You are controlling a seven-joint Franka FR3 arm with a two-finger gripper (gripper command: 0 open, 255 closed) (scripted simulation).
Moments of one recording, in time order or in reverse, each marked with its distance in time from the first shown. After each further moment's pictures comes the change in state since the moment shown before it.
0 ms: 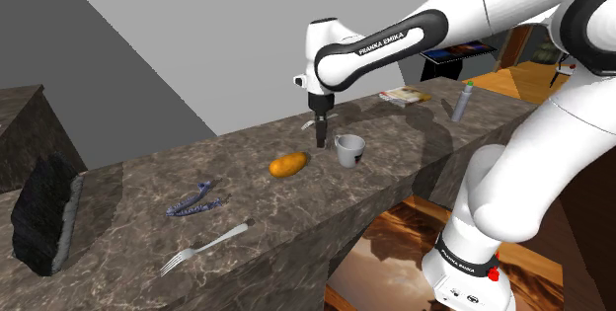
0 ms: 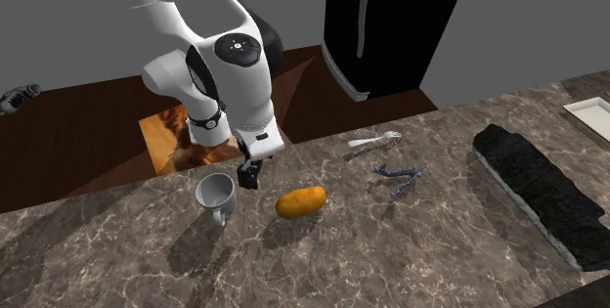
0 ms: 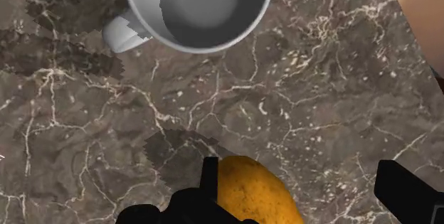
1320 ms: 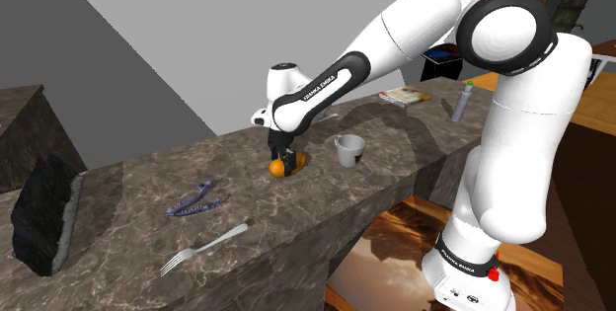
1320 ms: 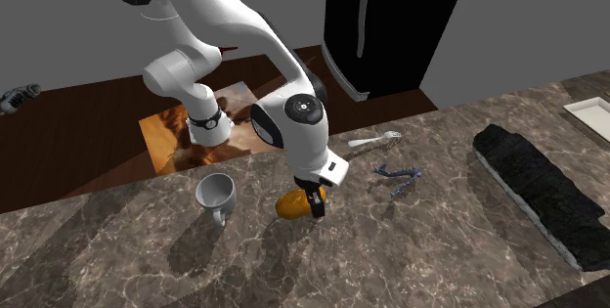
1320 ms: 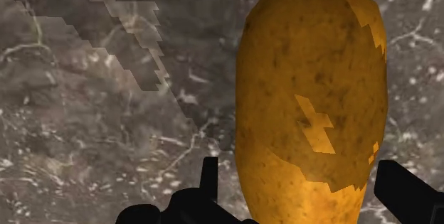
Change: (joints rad) arm 0.102 0.394 0.026 0.134 0.097 0.329 -0.515
